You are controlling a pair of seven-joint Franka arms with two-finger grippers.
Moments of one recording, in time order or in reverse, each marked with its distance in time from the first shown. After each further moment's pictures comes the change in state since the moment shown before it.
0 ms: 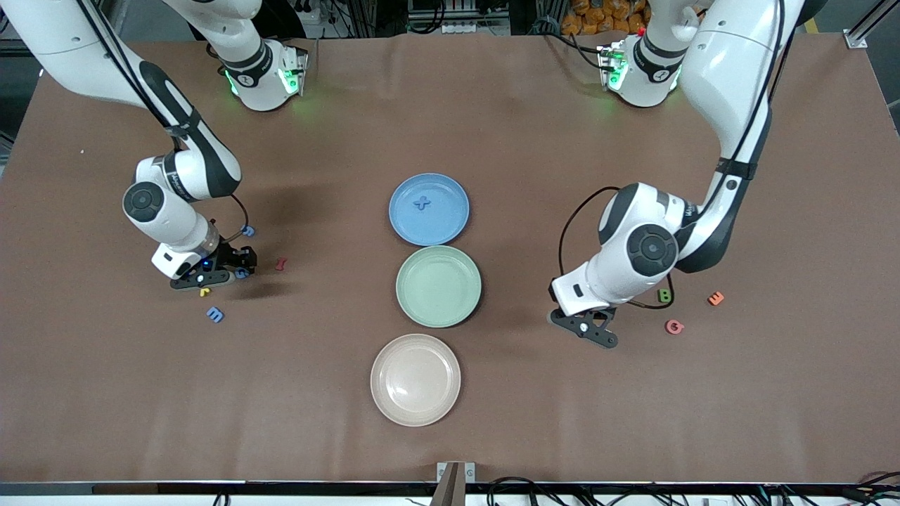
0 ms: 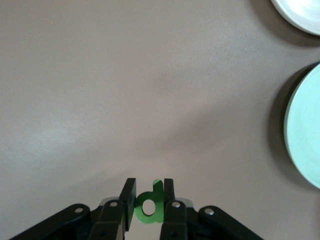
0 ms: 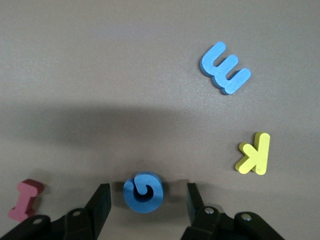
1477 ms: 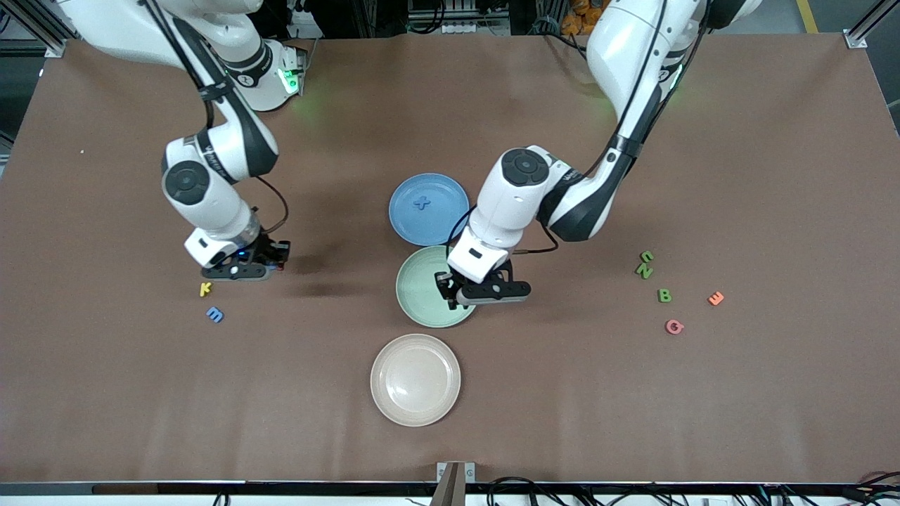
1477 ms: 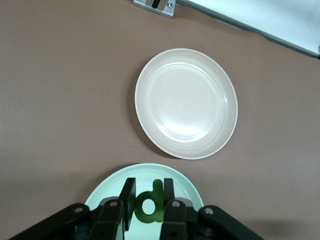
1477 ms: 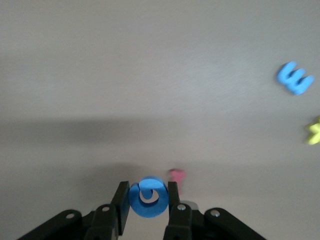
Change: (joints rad) left arm -0.405 0.062 0.157 0.087 0.016 0.389 -0.895; right arm 0.224 -0.146 0.045 0.065 0.098 -0.216 0.319
